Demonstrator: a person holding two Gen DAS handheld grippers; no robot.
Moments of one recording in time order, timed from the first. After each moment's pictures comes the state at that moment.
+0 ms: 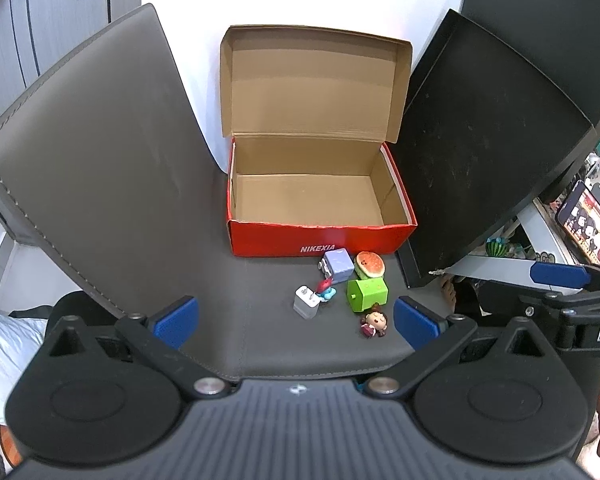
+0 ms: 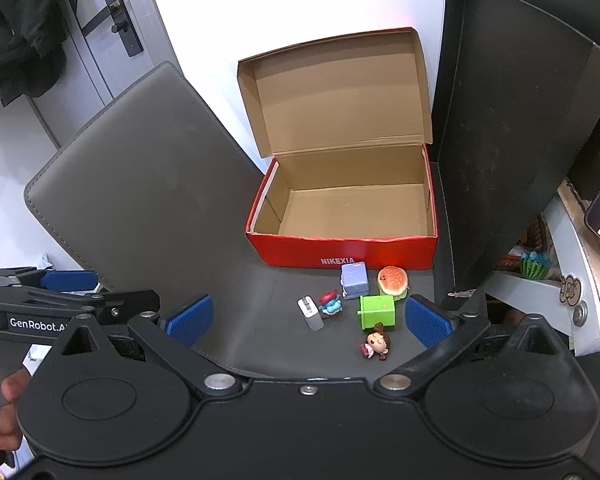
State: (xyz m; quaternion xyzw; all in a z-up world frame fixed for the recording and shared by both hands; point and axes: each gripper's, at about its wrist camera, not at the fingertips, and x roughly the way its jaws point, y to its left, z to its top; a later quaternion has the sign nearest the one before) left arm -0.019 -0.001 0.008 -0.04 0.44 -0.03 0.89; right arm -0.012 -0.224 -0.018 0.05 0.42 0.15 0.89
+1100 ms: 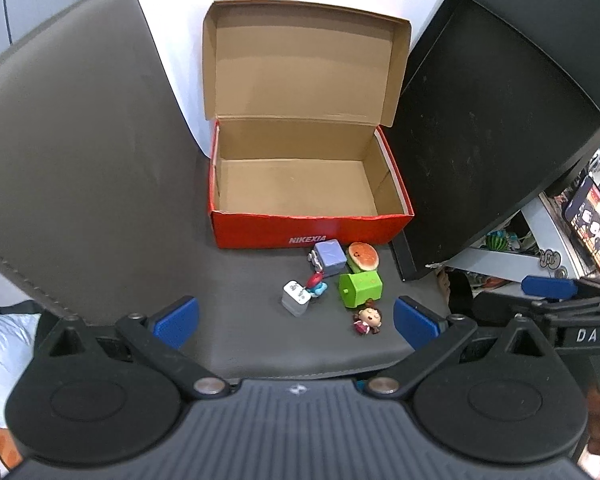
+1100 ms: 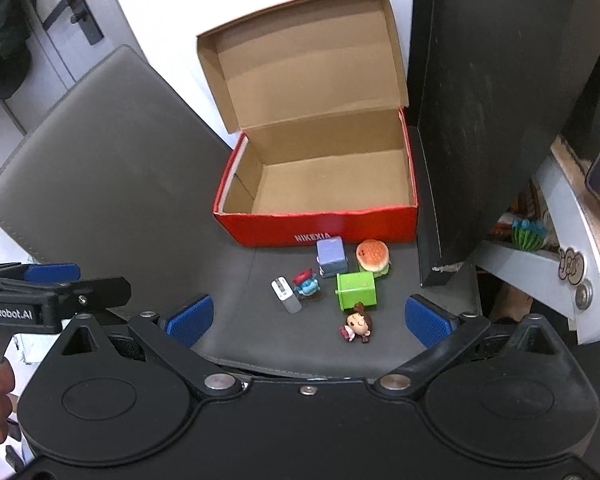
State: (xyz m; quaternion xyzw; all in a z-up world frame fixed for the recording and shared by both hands) left arm 0.017 -0.003 -0.014 -0.05 0.47 -0.04 0.88; right arm 0.014 -0.244 -0.052 0.07 0.47 0.13 0.87
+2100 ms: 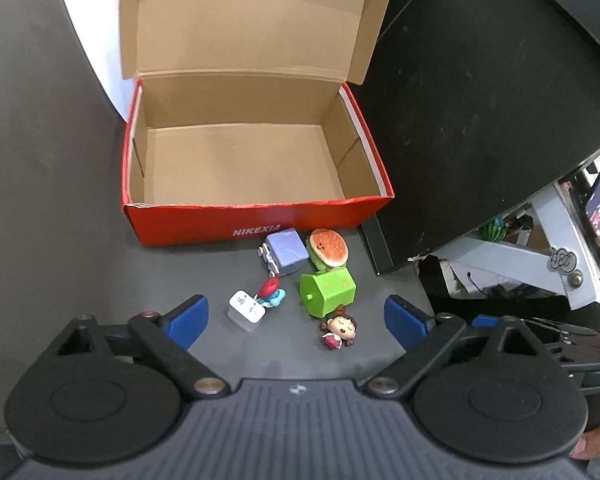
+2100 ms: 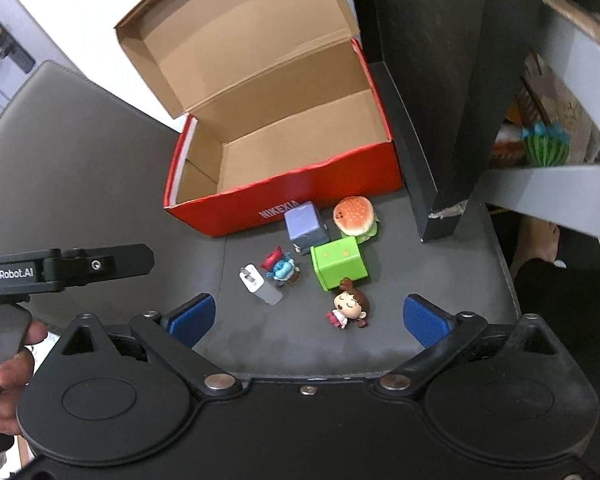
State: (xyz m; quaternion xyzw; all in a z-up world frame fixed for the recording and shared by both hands) left arm 0.105 -0.017 -0.095 -0.07 0.51 -0.11 0.85; right arm 0.047 -0.273 -0.140 0.17 0.51 0.09 0.84
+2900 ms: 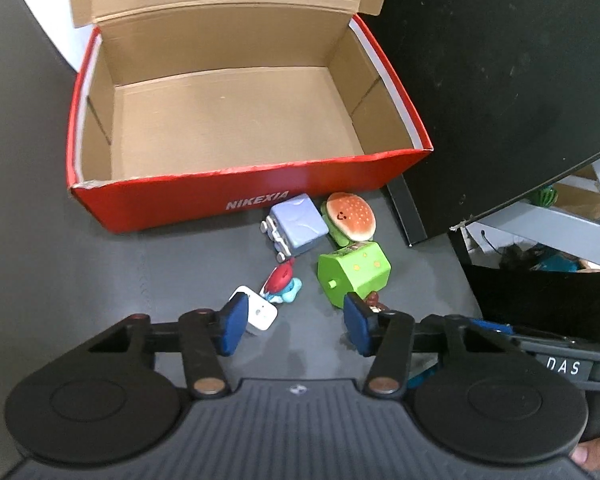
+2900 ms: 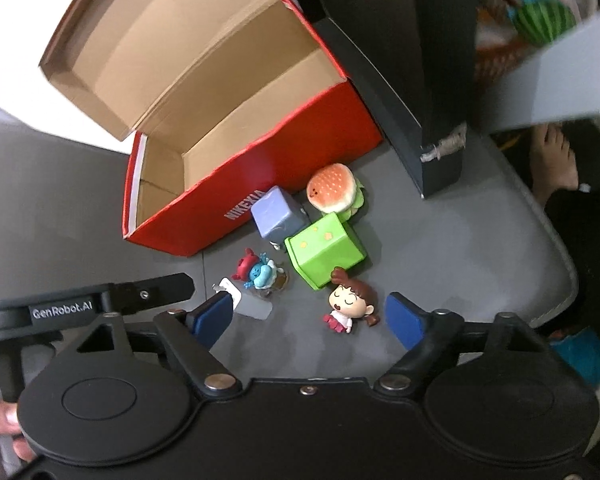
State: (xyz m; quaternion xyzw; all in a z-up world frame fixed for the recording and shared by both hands) left arm 0.153 -0.026 -0.170 -0.05 0.56 -0.12 0.82; right arm 0.065 -0.282 -0.215 0.29 0.52 0.04 0.81
